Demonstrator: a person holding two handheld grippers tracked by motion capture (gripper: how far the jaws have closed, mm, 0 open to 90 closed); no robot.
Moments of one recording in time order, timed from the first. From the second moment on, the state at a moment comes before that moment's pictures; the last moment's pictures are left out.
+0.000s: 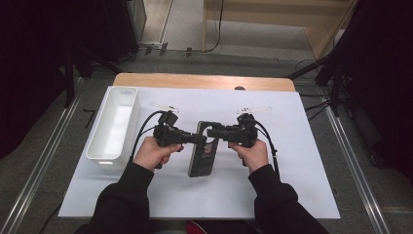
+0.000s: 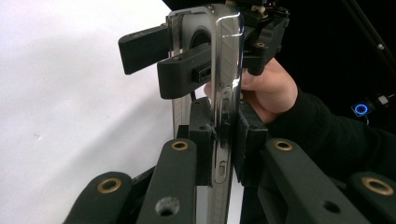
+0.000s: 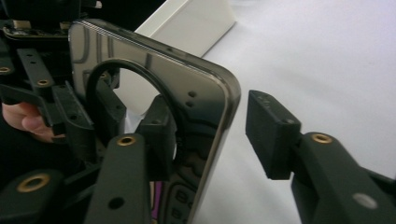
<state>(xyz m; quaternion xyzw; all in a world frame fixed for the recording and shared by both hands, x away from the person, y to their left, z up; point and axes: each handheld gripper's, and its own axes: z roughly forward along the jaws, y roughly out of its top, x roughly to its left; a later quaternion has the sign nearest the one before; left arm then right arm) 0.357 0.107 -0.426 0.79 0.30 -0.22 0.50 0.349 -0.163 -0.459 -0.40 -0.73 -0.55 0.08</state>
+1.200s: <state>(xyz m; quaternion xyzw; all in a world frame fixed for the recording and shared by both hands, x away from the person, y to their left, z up) 0.348 0.104 -0.417 0.81 0.29 -0.16 0.49 0.344 -0.163 -0.450 -0.40 -0.74 -0.54 0.07</state>
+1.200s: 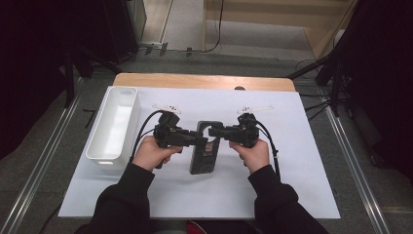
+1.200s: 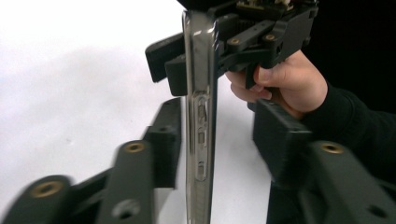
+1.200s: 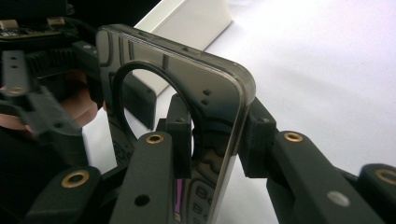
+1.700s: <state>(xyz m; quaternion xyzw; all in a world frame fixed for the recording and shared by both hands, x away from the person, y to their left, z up) 0.341 0.106 -0.409 0.82 0.29 -0.07 0.50 0.343 -0.165 -0.446 -0.41 -0.74 -0.53 0.06</state>
